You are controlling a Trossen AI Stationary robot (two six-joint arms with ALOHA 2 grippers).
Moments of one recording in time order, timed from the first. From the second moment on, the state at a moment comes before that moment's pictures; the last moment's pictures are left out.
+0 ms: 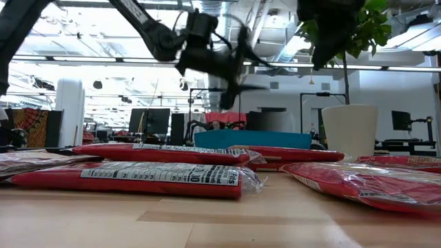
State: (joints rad) left arm 0.37 1.88 1.22 0.52 0.50 -1.07; right arm -0.04 1.26 1.19 -1.02 0.21 0.35
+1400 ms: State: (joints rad) left arm 0.03 0.96 0.44 -0.06 0.05 -1.07; right arm 0.12 1.38 0.76 -0.66 0.22 0.79
